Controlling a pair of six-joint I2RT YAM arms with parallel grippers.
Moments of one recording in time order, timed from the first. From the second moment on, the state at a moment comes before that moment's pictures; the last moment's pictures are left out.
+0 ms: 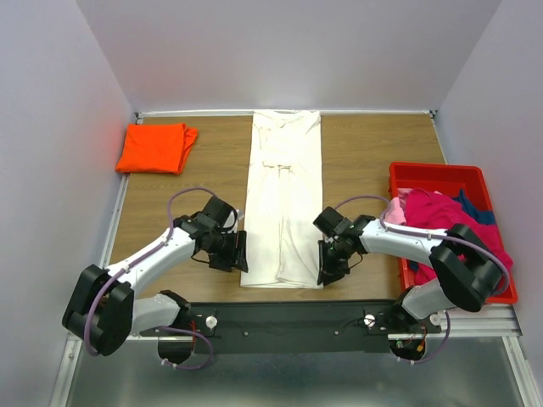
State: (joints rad) left arm -0.52 1.18 0.64 -0.69 0.33 -0.46; right arm 0.79 1.48 0.72 -0.63 -0.23 0.84
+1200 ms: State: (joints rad) left arm -0.62 1.29 0.58 -0.60 0.35 -0.53; right arm 0.79 1.45 0.70 -0.64 -0.23 0.84
